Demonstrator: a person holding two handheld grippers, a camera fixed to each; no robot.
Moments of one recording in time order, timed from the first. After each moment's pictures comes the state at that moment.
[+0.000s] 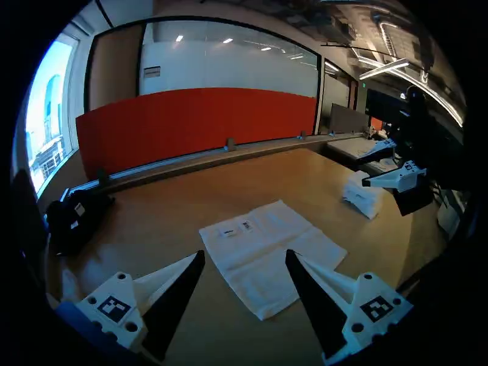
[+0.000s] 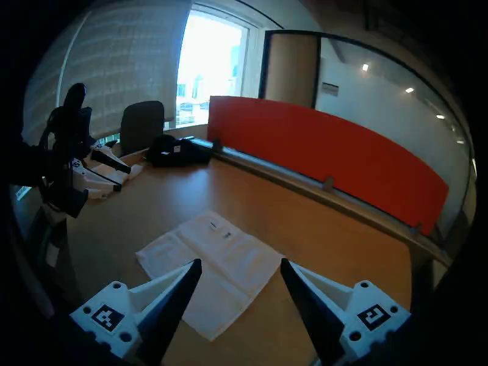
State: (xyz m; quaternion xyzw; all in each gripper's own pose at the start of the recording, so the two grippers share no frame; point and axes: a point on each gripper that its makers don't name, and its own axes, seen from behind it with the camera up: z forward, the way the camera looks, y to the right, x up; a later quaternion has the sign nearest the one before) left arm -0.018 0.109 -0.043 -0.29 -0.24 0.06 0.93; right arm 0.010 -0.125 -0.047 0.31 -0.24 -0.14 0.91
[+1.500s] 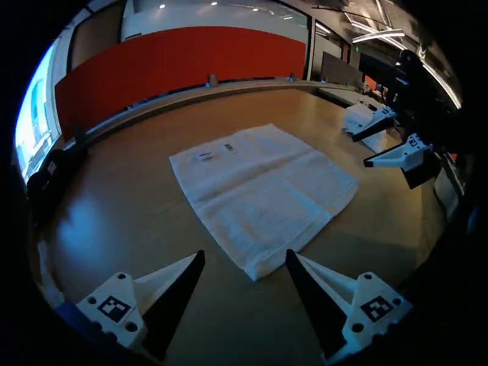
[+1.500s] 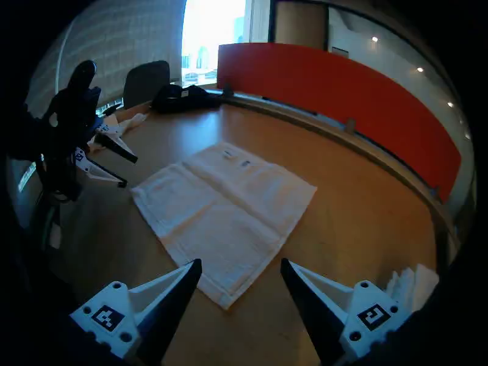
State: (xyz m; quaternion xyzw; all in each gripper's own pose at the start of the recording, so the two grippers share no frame) left arm -0.182 0.126 -0.071 -0.31 -0.34 0.11 0.88; right arm -0.147 -0.119 -0.092 0.31 -0.34 -0.16 0.87
